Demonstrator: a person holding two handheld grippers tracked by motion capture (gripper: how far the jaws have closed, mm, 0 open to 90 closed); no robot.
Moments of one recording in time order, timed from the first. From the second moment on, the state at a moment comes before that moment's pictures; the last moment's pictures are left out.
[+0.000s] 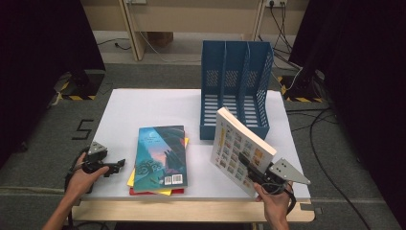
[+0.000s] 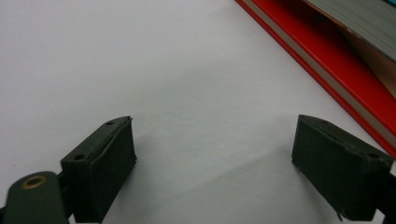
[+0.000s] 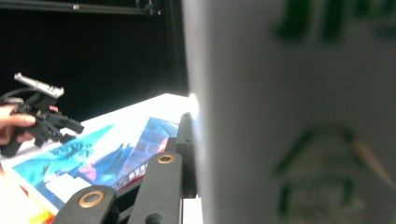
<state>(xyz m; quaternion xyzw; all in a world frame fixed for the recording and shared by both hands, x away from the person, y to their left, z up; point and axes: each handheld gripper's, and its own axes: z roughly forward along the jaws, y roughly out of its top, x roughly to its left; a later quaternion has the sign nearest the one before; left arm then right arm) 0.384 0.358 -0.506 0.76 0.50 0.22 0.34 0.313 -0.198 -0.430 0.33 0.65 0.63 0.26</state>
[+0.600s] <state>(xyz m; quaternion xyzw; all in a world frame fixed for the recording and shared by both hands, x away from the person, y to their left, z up) 0.384 0.358 -0.506 0.76 0.50 0.22 0.34 0.308 -0.192 -0.404 0.34 0.65 0.64 0.25</state>
